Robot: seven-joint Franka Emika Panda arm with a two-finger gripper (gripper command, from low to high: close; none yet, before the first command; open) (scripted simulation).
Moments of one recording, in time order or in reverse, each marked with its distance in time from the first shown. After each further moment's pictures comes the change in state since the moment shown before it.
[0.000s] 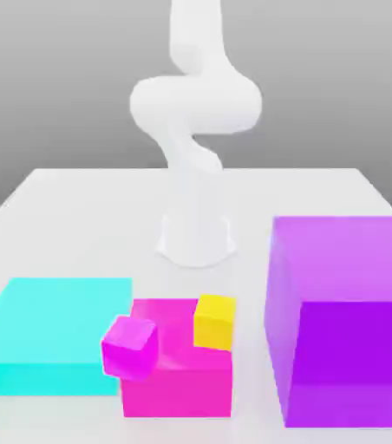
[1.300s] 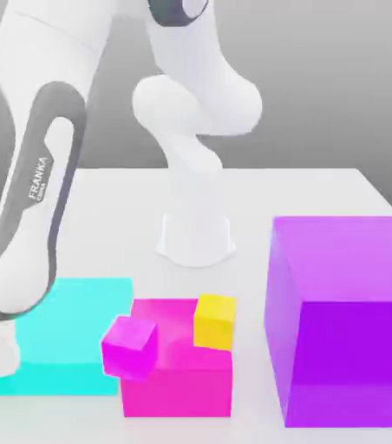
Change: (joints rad) arm -0.272 1.320 -0.276 0.207 0.382 0.317 -1.154
